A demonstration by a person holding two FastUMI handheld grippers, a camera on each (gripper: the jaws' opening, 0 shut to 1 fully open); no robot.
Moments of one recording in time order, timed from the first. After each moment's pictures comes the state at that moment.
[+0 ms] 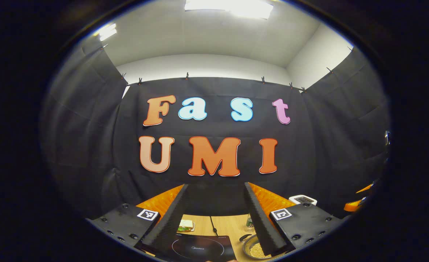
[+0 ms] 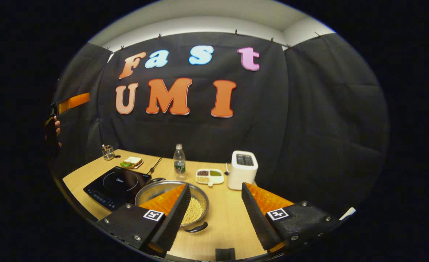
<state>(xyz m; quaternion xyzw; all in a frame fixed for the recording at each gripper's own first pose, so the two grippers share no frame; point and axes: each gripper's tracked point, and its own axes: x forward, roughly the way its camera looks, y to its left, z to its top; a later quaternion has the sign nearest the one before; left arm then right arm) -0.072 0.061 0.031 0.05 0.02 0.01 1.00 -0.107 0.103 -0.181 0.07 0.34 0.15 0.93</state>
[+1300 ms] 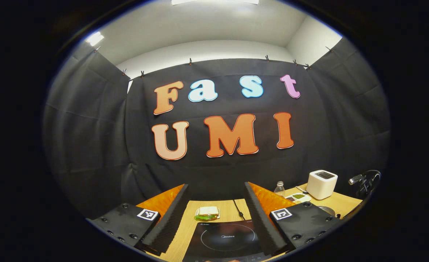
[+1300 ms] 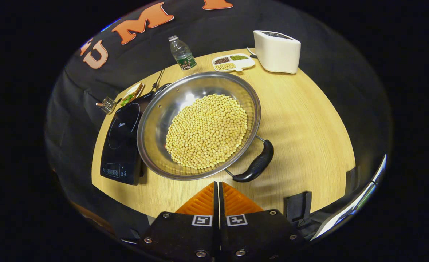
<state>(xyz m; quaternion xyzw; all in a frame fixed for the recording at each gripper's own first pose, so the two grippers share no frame) -0.080 0.126 -0.009 0.11 0.09 0.04 0.99 -0.219 0.217 -0.334 0.13 0.69 0.18 0.69</state>
